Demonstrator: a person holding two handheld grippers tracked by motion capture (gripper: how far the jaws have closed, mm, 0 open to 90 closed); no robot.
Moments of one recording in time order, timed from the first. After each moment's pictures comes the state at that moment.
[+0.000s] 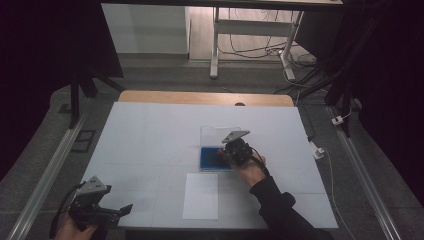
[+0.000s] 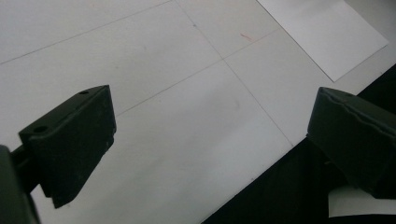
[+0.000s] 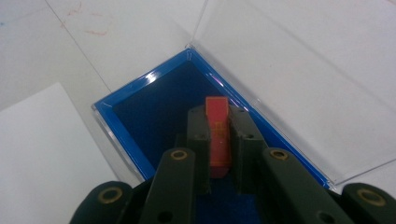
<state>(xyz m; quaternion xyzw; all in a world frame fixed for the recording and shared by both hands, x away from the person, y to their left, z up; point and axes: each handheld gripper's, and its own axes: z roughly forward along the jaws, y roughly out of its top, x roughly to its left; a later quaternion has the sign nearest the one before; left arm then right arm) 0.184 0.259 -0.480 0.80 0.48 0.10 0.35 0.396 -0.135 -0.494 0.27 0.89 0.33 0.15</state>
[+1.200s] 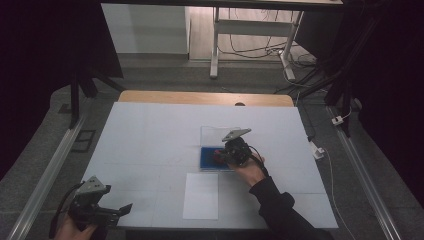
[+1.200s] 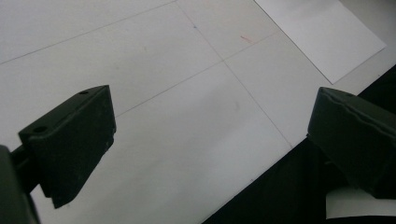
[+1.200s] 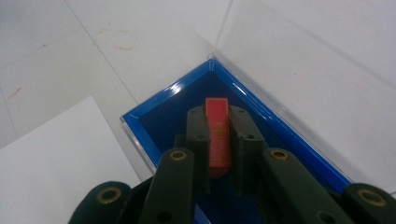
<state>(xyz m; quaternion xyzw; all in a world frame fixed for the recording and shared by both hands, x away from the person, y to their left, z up) 0.184 0.261 -0.480 0.80 0.48 0.10 0.35 0.400 -0.135 -0.494 0.28 0.89 0.36 0.10</state>
